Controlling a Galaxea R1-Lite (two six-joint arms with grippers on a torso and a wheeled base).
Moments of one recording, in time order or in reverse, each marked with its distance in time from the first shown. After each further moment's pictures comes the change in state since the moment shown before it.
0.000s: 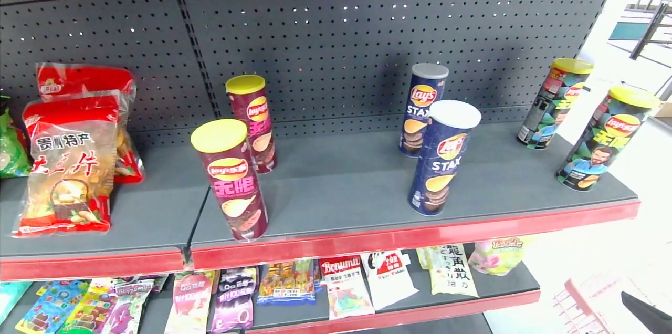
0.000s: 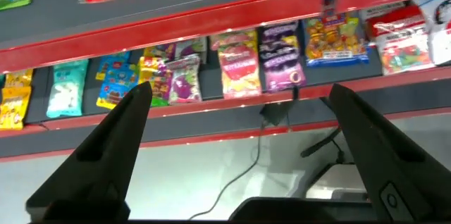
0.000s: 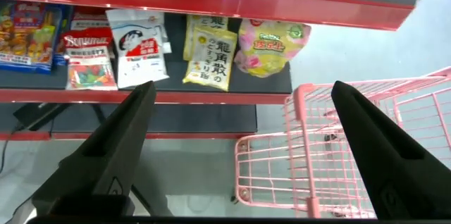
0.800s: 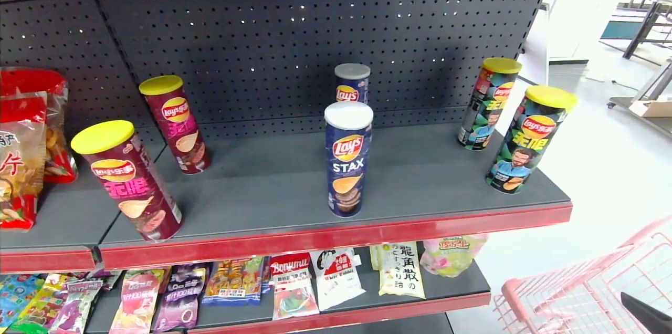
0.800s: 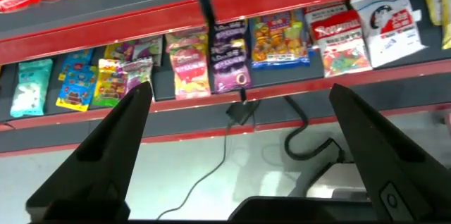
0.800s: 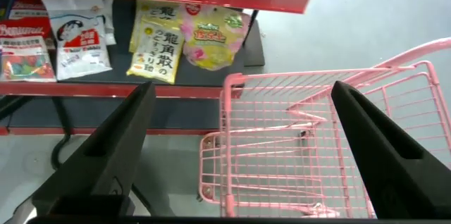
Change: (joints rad) left arm 0.000 0.001 0.005 -0.002 0.000 -0.001; right arm 0.001 -0.001 0.002 0.001 0.000 0.000
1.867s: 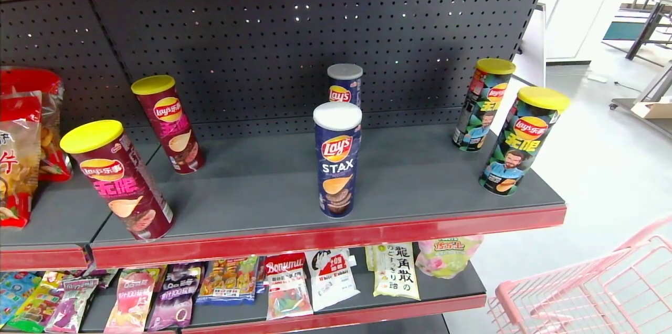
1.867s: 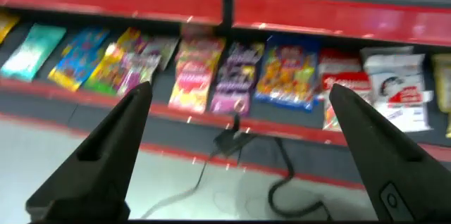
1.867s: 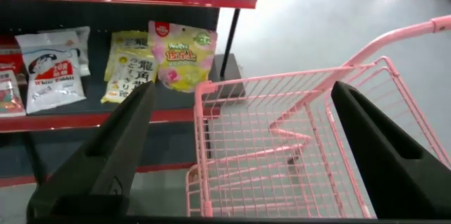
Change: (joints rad) left arm 0.250 -0.294 0.374 -0.364 -0.086 0.007; right arm -0.083 -0.525 0.201 0.073 0.029 0.001
